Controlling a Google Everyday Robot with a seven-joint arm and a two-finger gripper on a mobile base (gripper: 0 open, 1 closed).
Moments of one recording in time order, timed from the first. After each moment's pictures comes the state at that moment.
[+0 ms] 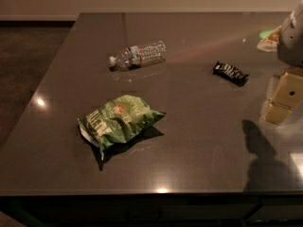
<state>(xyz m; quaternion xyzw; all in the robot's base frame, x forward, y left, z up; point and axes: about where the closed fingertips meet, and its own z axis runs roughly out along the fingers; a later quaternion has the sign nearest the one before) 0.438 -0.217 0.976 -0.60 0.78 -0.03 0.16</state>
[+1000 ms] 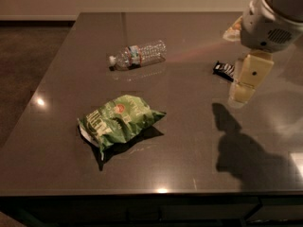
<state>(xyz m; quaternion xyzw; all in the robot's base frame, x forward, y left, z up) 0.489 -0.171 0.972 -0.65 0.74 0.00 0.17</state>
